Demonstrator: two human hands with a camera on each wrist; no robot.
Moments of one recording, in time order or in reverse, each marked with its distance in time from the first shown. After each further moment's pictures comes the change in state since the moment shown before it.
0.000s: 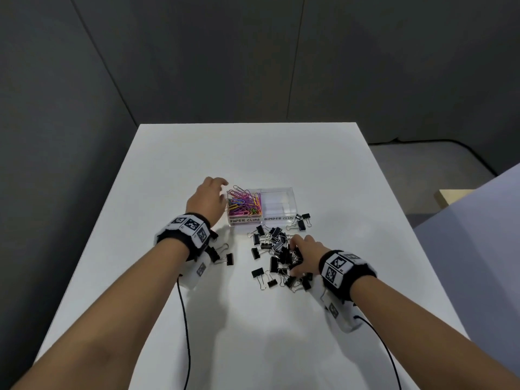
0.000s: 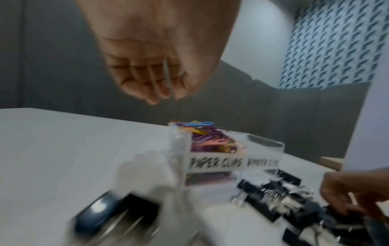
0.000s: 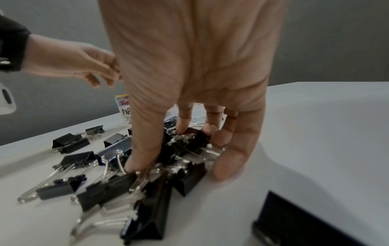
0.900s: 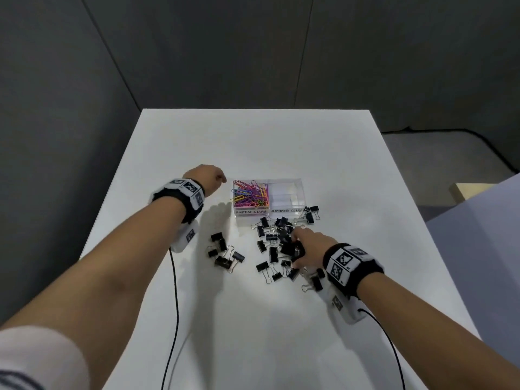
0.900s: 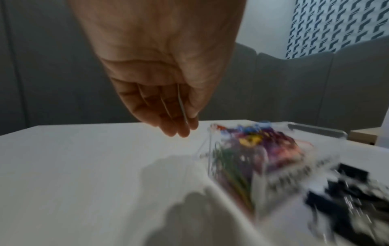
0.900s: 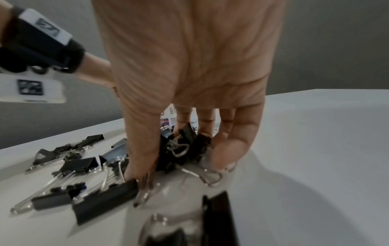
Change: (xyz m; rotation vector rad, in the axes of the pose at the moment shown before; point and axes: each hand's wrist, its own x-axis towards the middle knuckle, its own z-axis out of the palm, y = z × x) left_hand 0.049 -0.020 -0.020 0.198 -0.365 -0.054; right_hand 0.002 -0.009 -0.004 -0.074 -0.010 -0.069
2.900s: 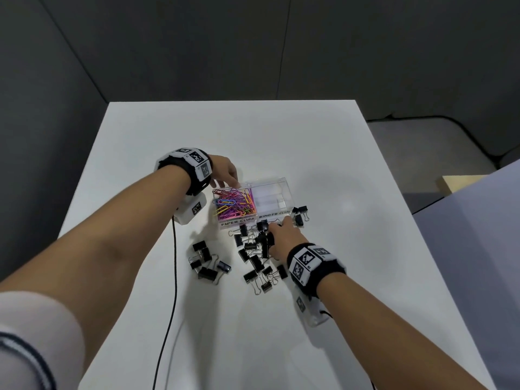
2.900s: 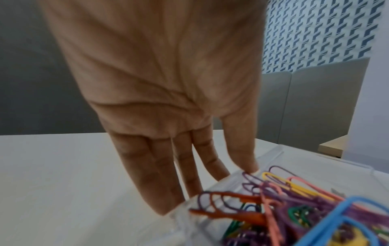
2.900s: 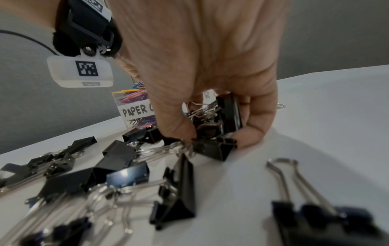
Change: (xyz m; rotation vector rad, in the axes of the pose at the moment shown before) left_hand 0.080 0.045 0.002 -0.106 -0.514 0.113; right_hand 0.031 -0.032 -0.003 0.175 0.090 0.147
